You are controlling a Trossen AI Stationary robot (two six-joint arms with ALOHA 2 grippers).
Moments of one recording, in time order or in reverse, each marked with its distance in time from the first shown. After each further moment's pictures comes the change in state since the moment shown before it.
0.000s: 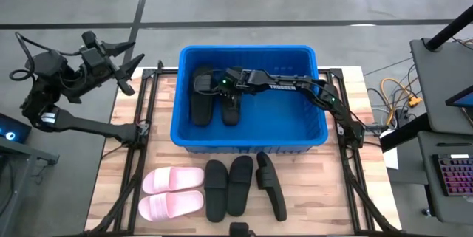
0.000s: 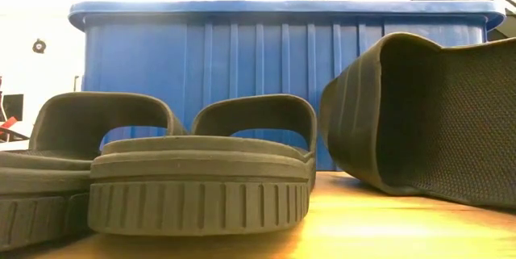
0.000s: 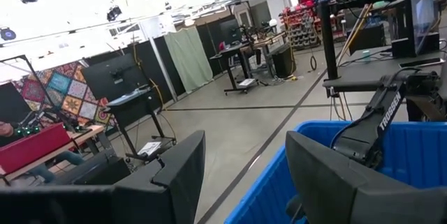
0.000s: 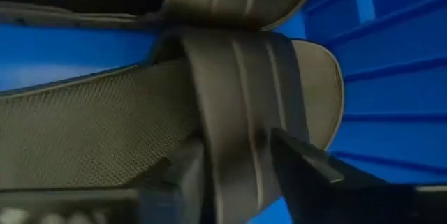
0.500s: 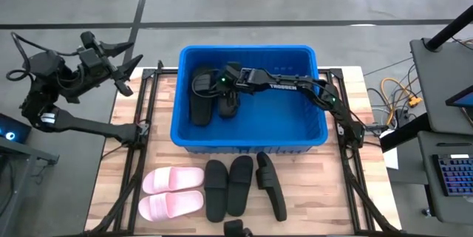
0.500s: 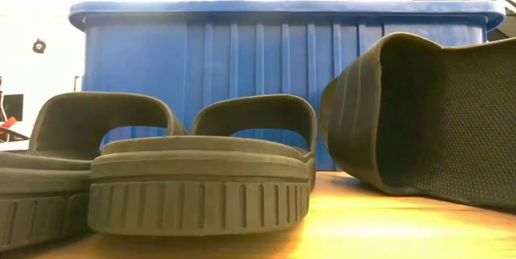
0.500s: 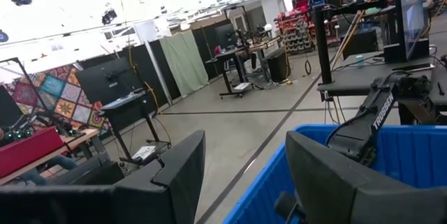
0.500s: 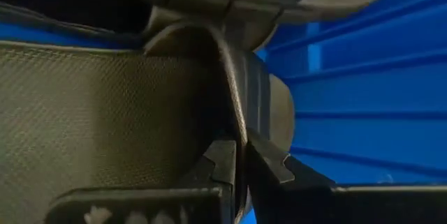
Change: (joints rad) left arm 0.000 -0.012 0.000 -0.001 0.021 -0.003; right arm 0.003 -0.001 0.030 0.055 0.083 -0.218
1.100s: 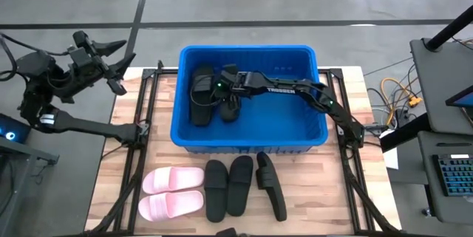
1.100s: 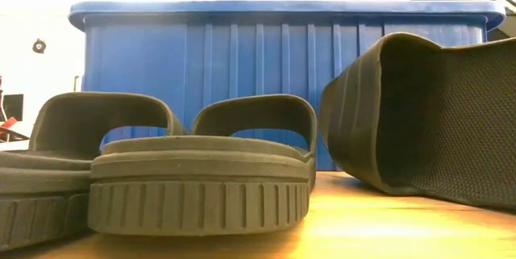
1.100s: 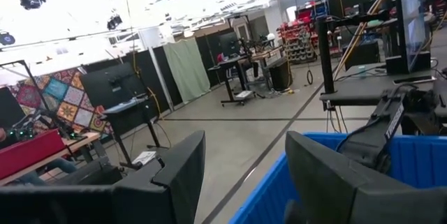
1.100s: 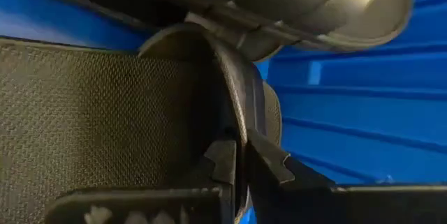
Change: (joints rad) left arm 0.000 -0.042 0.001 0.000 0.002 0.003; right arm 0.056 0.021 0.093 -0.121 0.066 -0.118
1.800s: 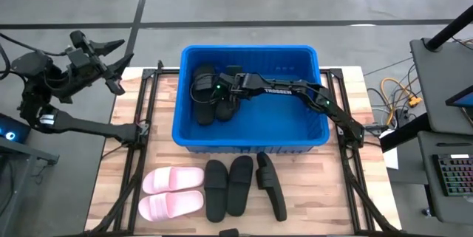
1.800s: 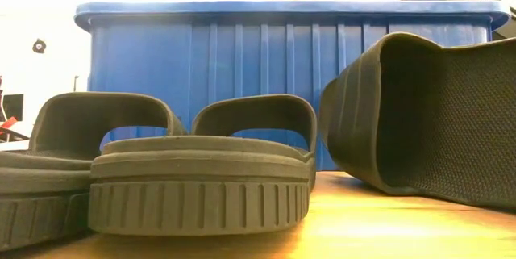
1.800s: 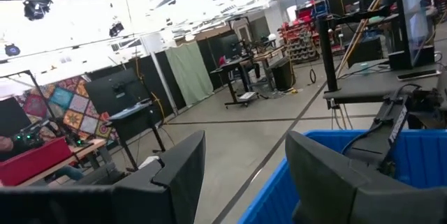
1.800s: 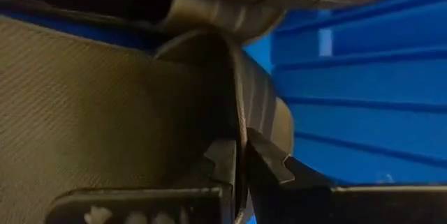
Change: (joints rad) left arm 0.000 -0.011 0.000 0.001 0.002 0.043; right arm 0.004 0.048 0.003 -0.008 0.056 0.177
